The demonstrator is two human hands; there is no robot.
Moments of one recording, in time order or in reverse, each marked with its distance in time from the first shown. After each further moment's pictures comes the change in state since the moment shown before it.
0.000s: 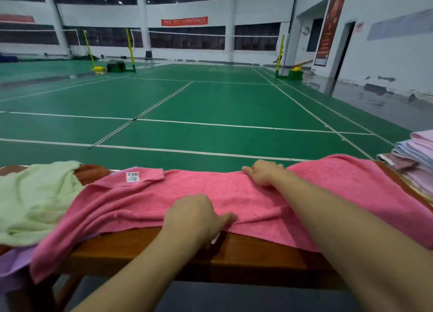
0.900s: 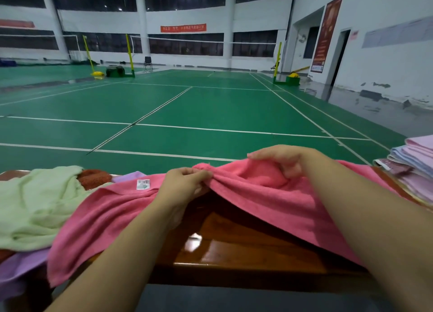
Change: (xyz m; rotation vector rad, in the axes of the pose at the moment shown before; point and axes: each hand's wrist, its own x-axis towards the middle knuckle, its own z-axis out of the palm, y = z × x) left_hand 0.035 -0.020 -0.031 -1.498 -0.028 -0.008; right_hand -0.038 0.020 -0.073 1.052 -0.489 0.022
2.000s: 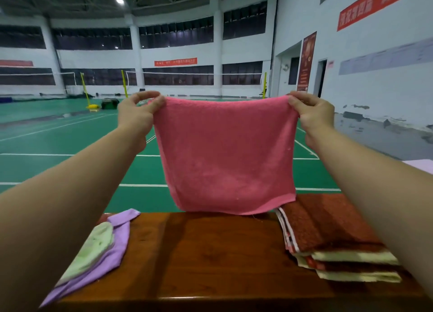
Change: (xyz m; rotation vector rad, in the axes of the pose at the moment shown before) left_hand 0.056 0.209 -0.008 0.064 0.230 0.591; right_hand -0.105 -0.099 -0.085 0.442 0.891 -0.974
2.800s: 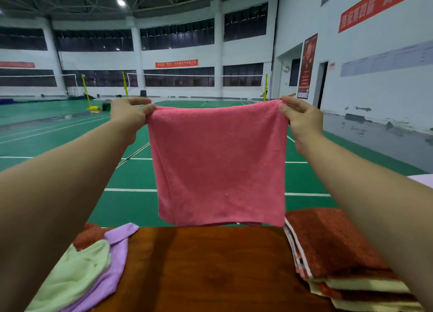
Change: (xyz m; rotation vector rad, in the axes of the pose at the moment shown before) left_hand 0.083 -0.014 -0.009 0.159 0.031 -0.072; right_hand 0.020 0.018 0.040 0.000 -0.038 0.005
